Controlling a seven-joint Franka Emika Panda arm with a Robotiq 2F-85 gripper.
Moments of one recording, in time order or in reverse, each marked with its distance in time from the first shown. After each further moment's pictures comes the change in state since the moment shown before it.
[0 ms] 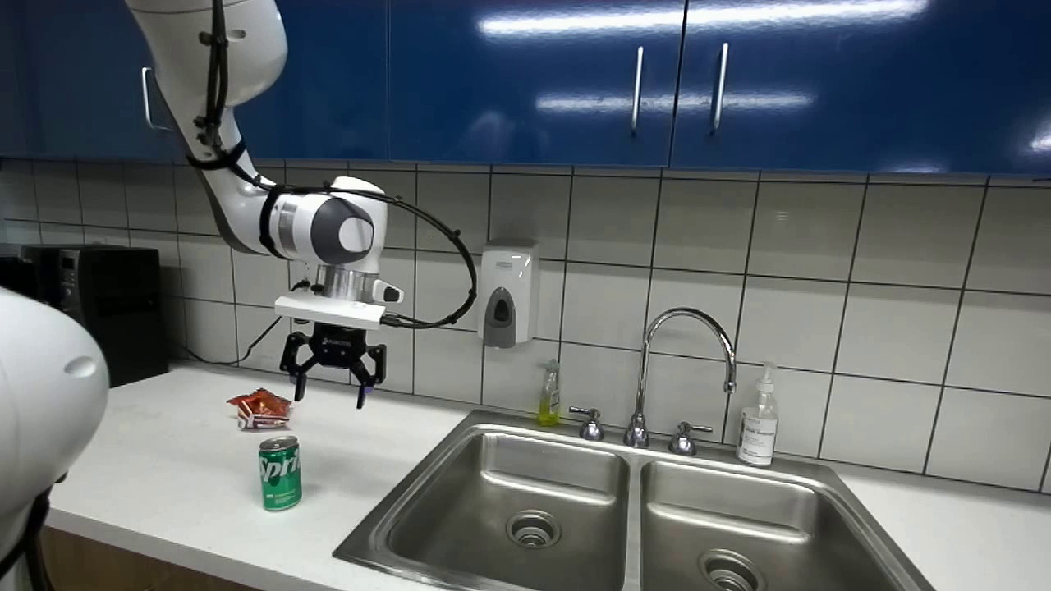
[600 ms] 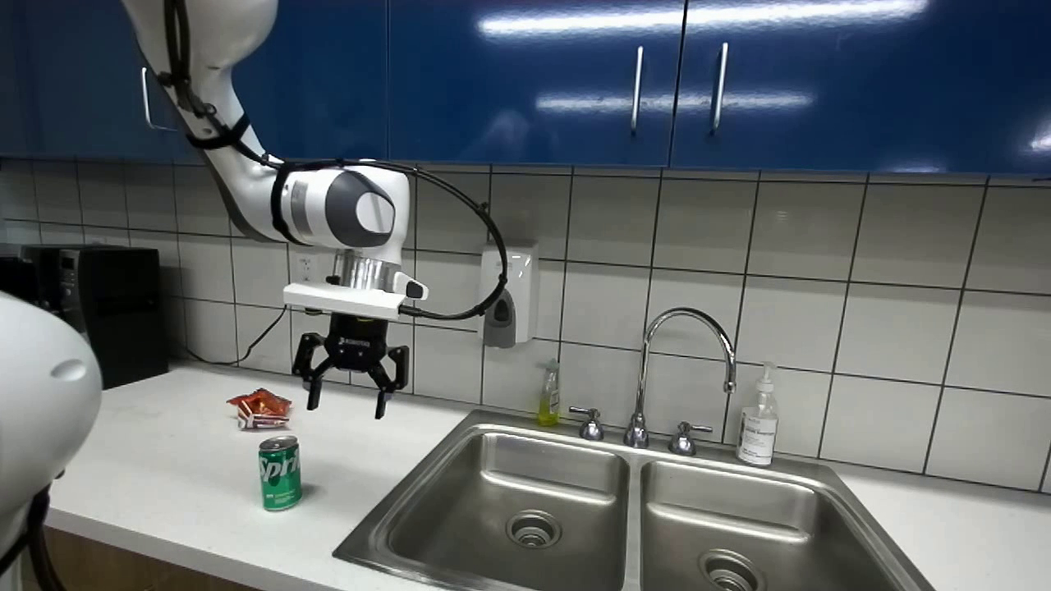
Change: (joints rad) arm -0.039 -0.167 -0.095 -0.123 -0.095 -0.143 0.033
